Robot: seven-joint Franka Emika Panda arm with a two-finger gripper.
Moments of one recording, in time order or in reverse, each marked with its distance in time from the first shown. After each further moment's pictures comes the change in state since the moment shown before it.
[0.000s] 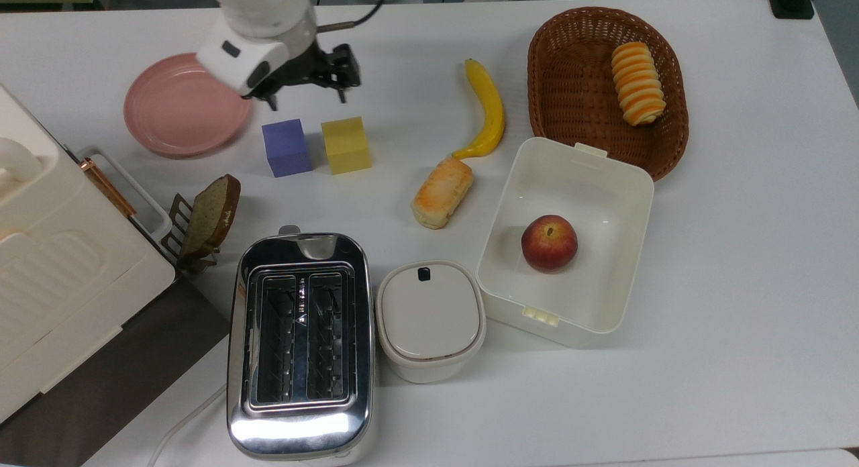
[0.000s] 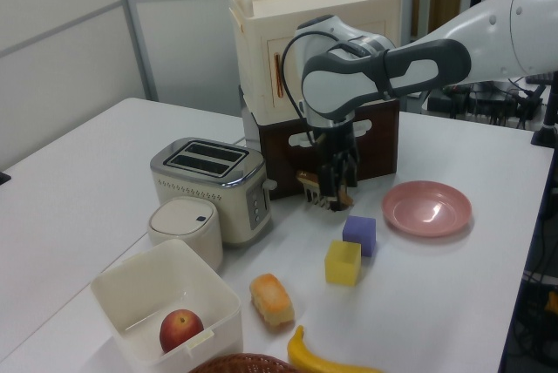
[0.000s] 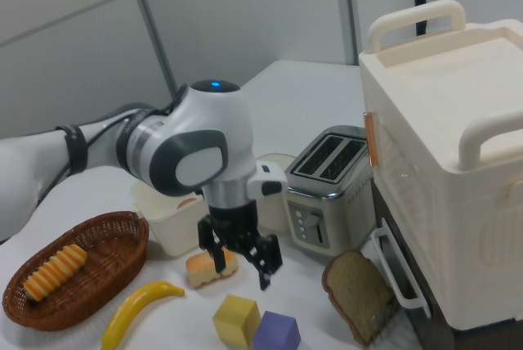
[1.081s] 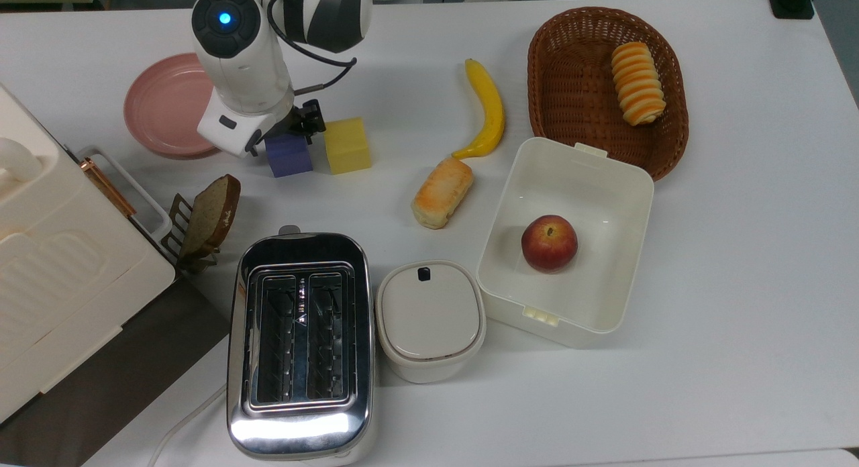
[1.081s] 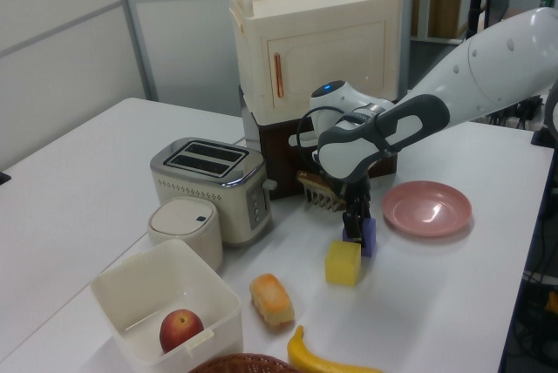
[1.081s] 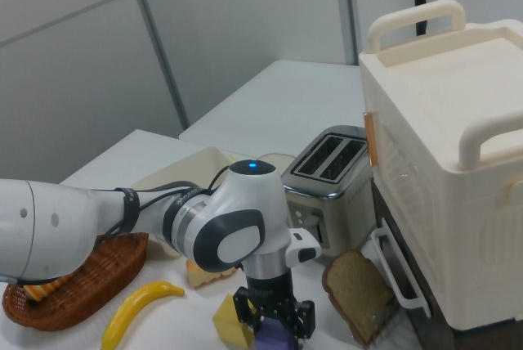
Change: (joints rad) arm -0.066 0.131 0.000 -0.161 -0.081 0.277 -0.167
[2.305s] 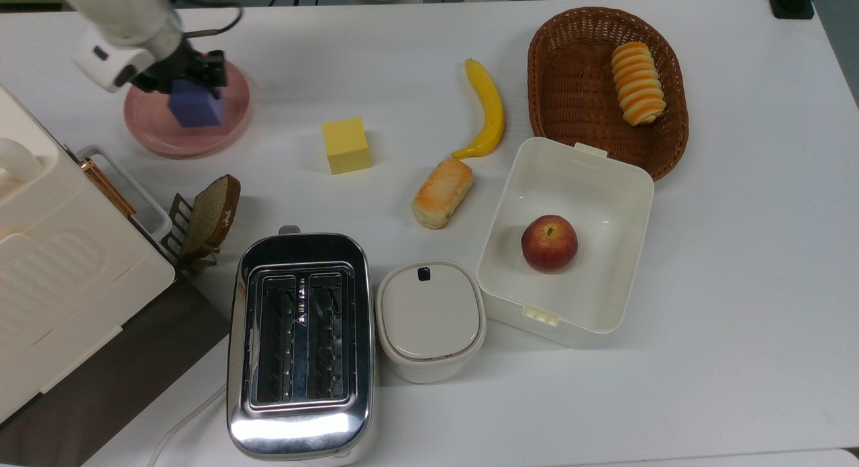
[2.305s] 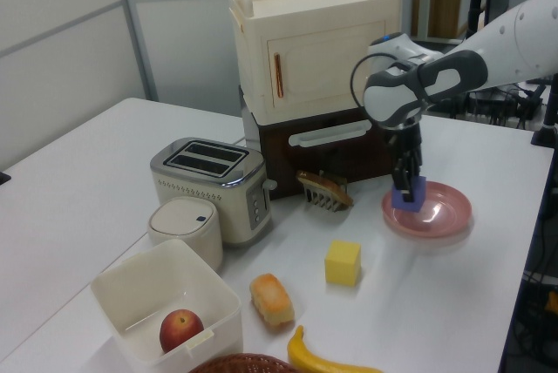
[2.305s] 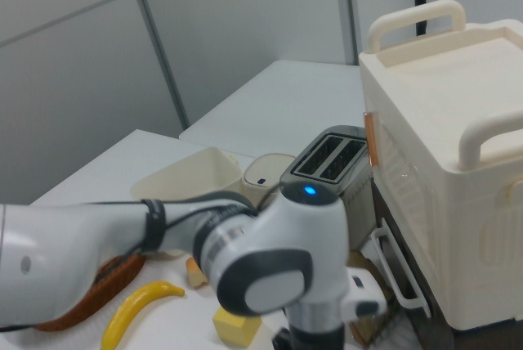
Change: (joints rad) arm -0.247 -0.075 -0.013 0.025 0.000 -0.107 -0.081
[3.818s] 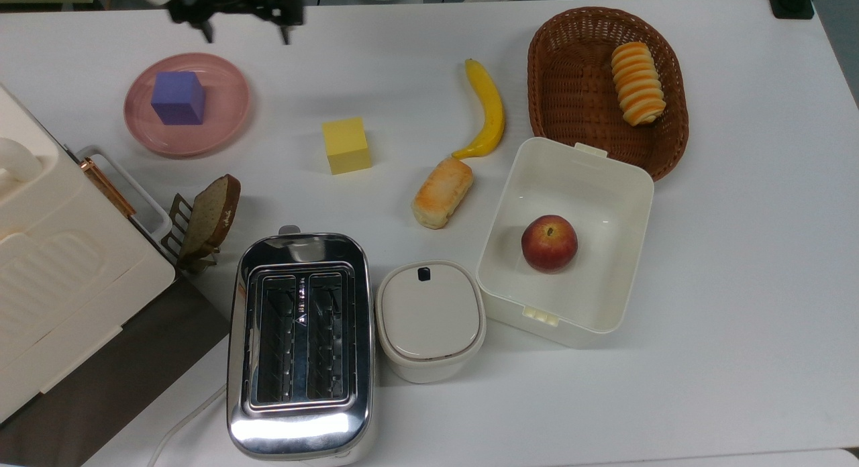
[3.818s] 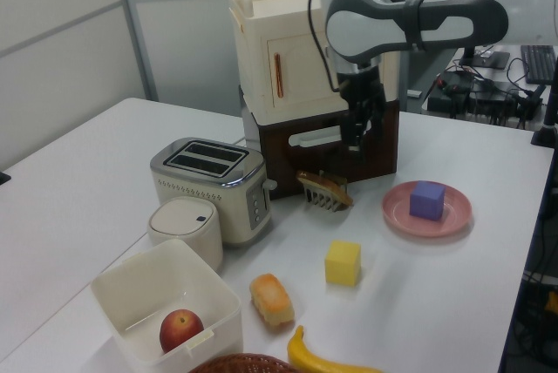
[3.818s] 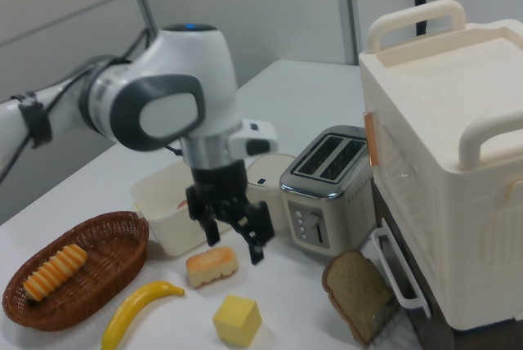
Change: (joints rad) arm 0.256 -0.151 0.028 0.256 0.003 -0.352 0.333
